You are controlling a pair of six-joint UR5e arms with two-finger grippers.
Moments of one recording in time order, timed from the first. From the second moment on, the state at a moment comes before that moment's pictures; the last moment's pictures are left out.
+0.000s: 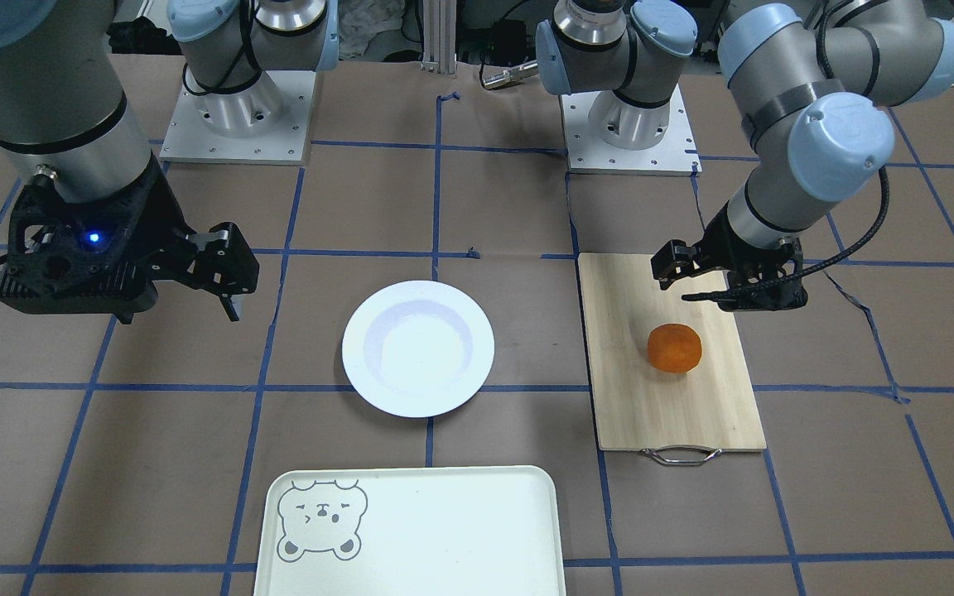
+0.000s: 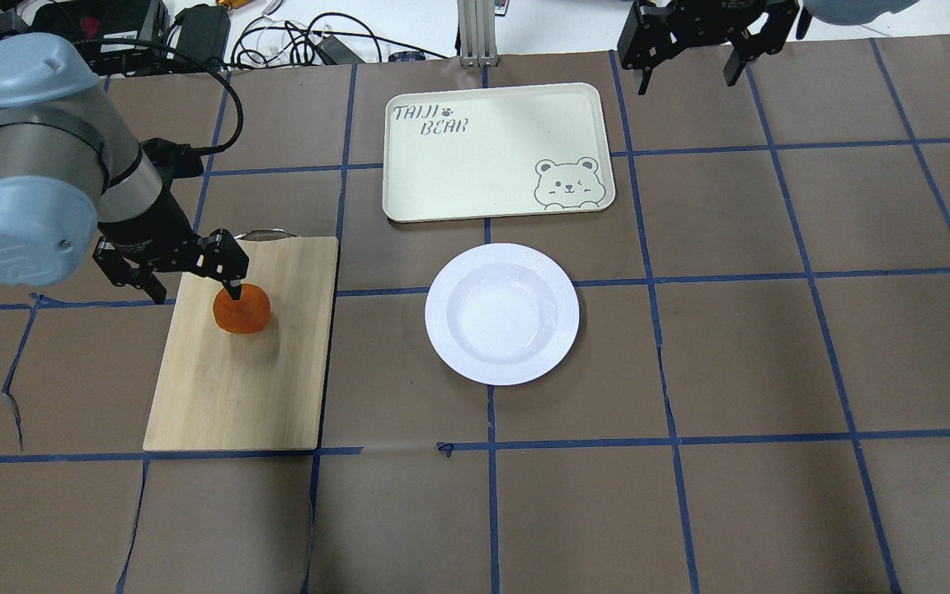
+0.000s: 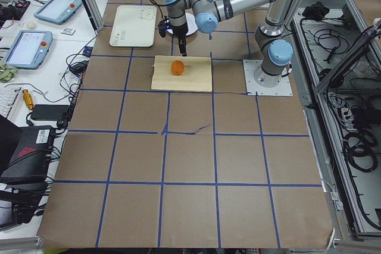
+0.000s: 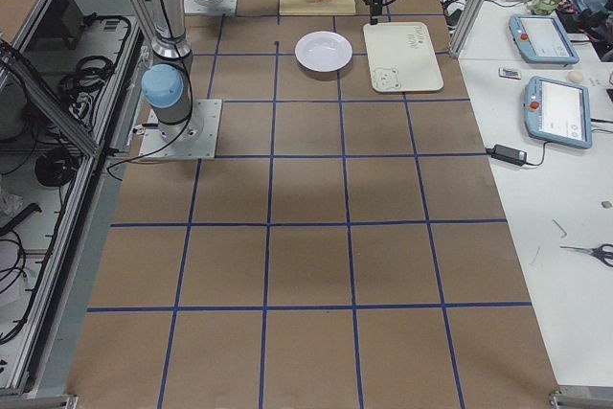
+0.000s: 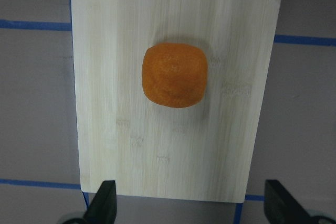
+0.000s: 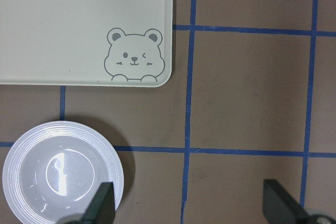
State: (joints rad) left arm -1.38 -1.67 -1.89 -1.31 1.64 0.16; right arm 1.62 -1.33 1.30 -1.64 -1.59 -0.01
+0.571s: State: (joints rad) left arm -1.38 -1.78 -1.93 -1.17 1.68 0.18; right arm 1.63 -1.33 1.30 -1.64 -1.59 -0.01
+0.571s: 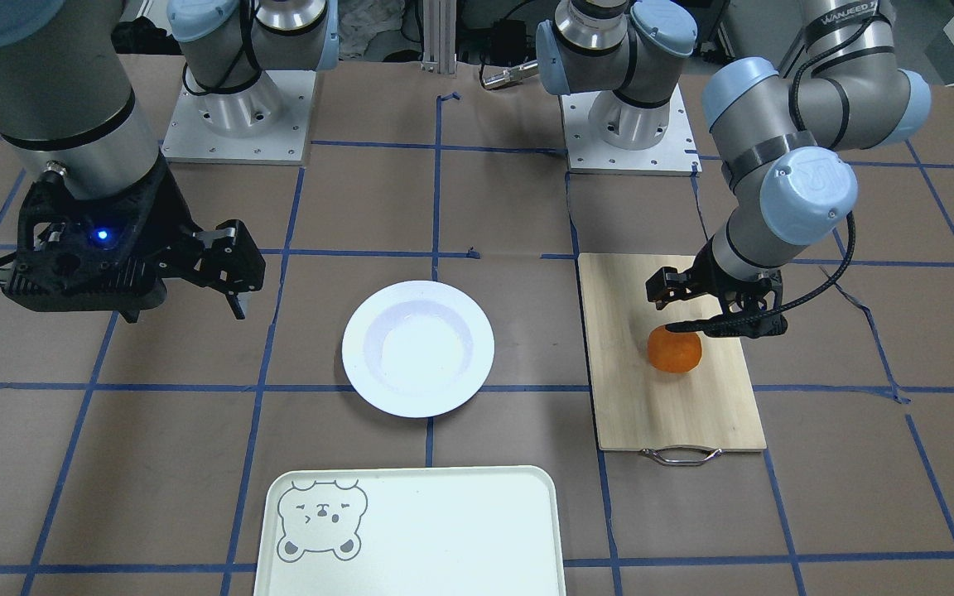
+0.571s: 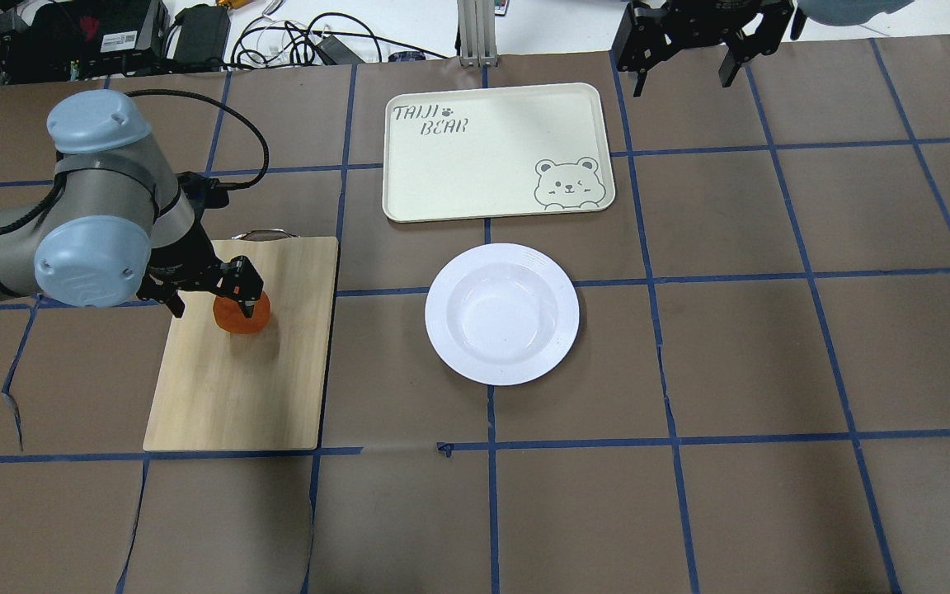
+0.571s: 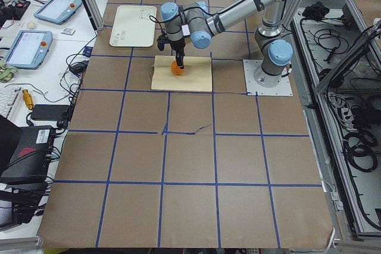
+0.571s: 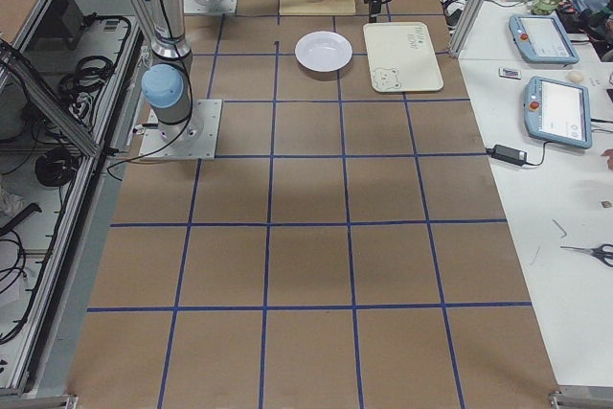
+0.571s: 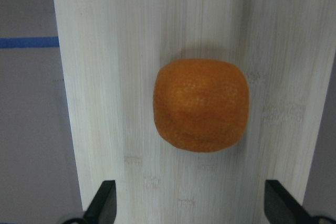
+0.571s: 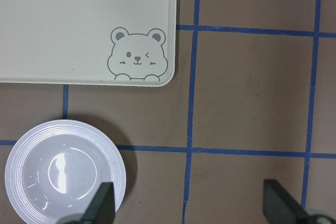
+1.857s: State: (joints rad) left arm -1.38 -1.90 -1.92 -1.07 1.64 0.16; right arm 1.62 -1.34 1.30 -1.63 -1.59 0.00
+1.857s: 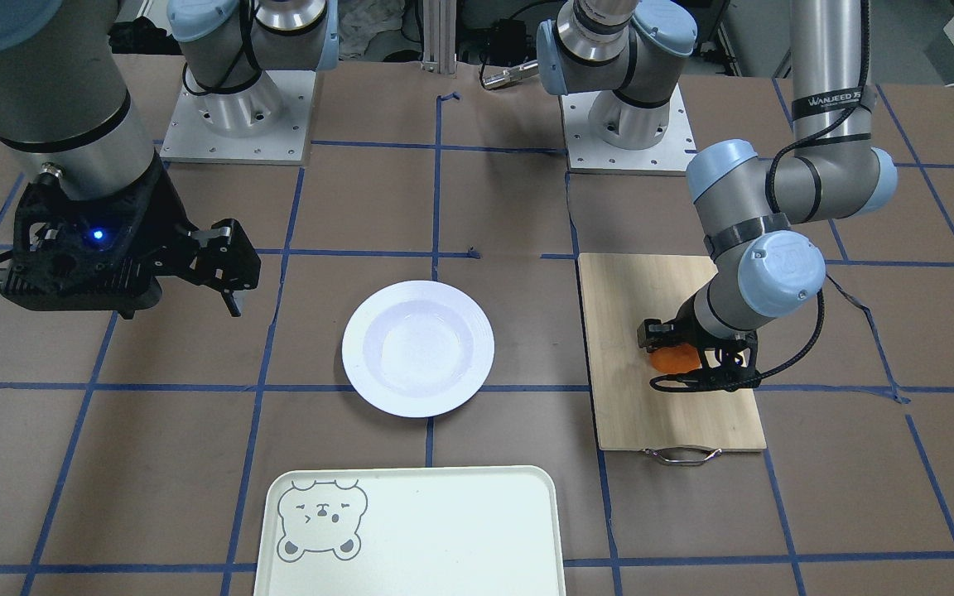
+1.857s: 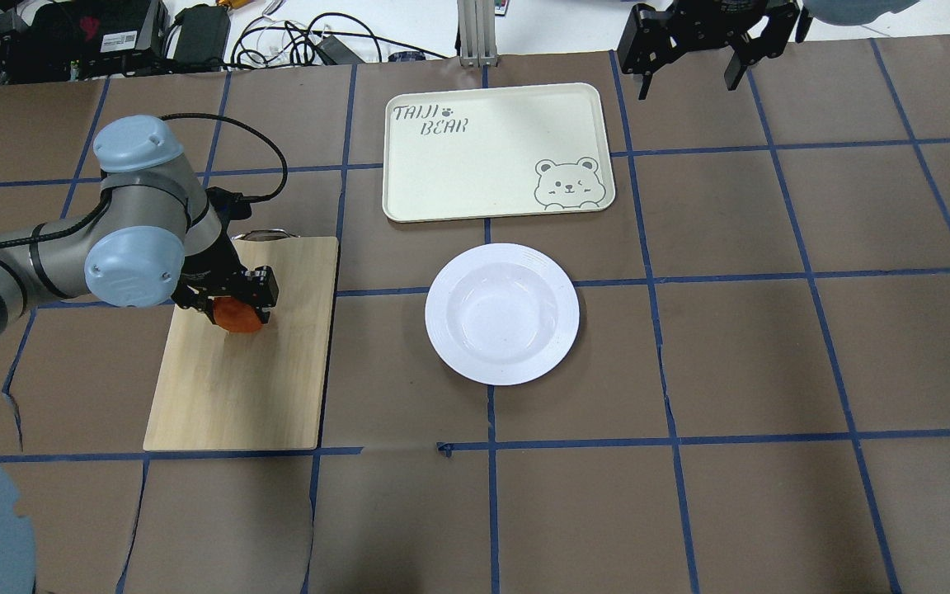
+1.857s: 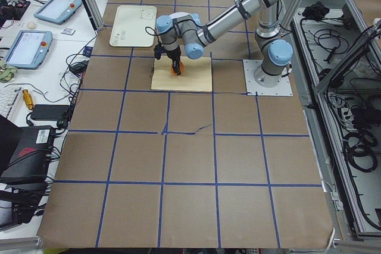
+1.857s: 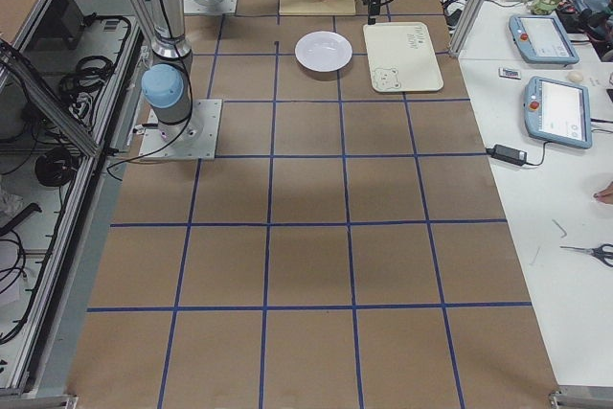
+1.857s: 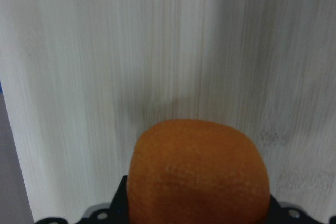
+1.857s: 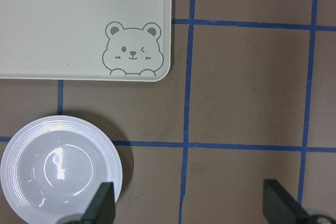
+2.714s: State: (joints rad) left arm -1.60 -1.90 -1.67 -1.11 1.55 -0.22; right arm 1.61 -1.33 1.30 -1.63 -1.60 0.00
